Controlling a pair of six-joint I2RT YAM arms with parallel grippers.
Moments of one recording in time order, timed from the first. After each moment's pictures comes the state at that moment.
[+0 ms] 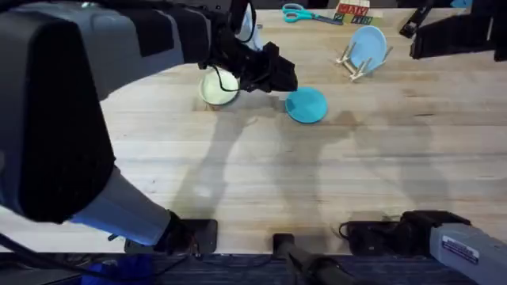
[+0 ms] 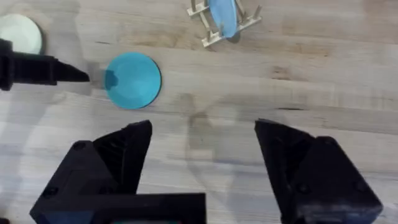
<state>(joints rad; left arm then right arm) -0.35 1.77 1.18 -0.47 0.82 -0.44 -0.01 1.13 1.47 -1.27 -0.04 -0.05</state>
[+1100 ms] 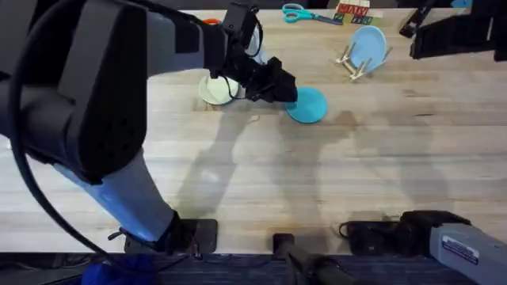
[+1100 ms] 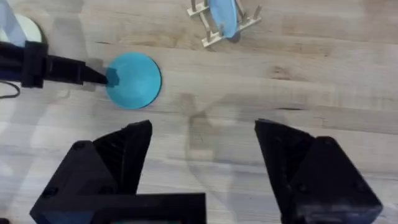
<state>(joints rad) -0.37 1.92 1.18 -0.40 0.81 -0.48 -0.01 1.13 1.47 -1.27 -0.04 -0.05</state>
